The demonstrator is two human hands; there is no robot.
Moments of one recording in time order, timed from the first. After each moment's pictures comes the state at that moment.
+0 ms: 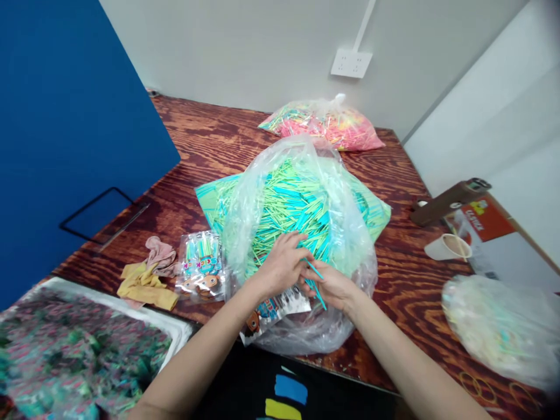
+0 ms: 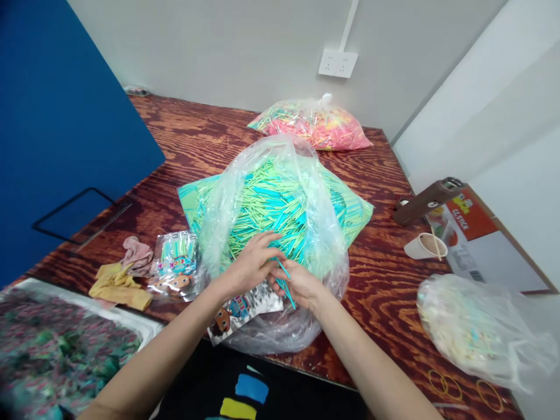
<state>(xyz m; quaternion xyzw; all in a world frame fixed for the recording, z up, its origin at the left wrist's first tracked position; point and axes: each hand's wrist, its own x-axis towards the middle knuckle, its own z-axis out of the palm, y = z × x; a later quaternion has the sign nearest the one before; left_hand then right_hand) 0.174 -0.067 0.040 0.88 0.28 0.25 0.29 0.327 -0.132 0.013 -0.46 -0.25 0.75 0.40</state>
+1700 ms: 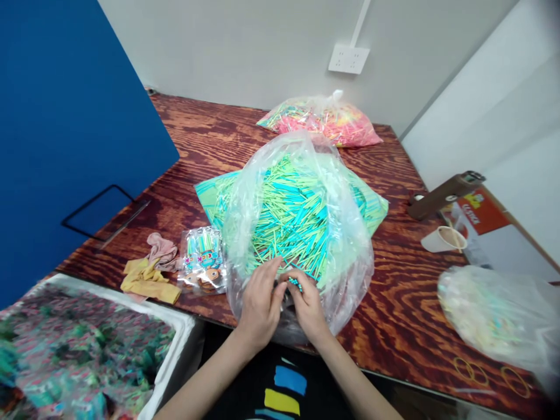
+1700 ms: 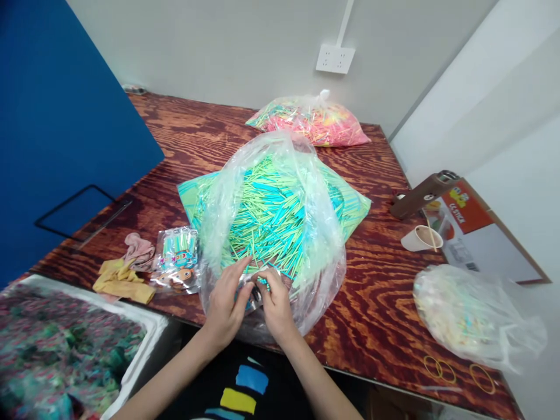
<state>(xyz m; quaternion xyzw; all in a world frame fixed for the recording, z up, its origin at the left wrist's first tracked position) 0.127 -0.156 0.006 0.80 0.42 0.37 0.24 0.263 -0.183 -0.018 -0.55 -0.53 0.36 0.53</state>
